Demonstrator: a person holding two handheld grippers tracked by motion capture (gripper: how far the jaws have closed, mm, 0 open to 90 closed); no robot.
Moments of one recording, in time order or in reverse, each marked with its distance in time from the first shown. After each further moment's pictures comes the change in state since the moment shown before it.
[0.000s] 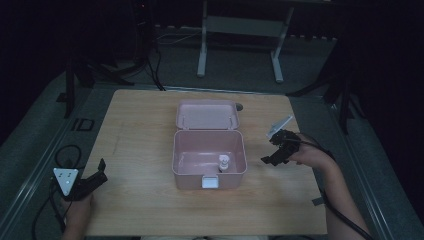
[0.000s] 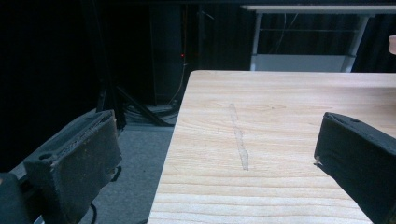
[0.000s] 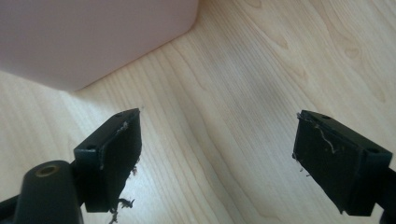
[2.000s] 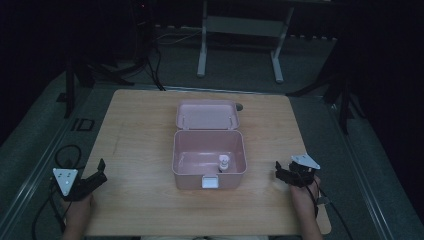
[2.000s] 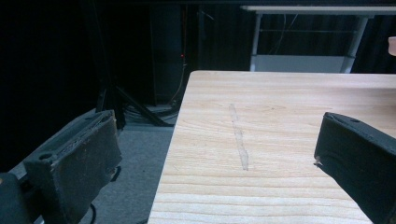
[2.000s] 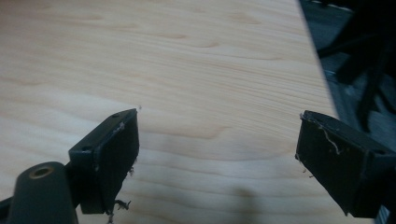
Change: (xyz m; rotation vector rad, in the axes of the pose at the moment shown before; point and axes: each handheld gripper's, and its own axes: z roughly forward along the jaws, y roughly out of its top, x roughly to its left) left arm 0.001 0.000 -0.001 0.001 -0.002 -0.005; right arm 0.048 -0.113 0.047 -0.381 -0.665 0.632
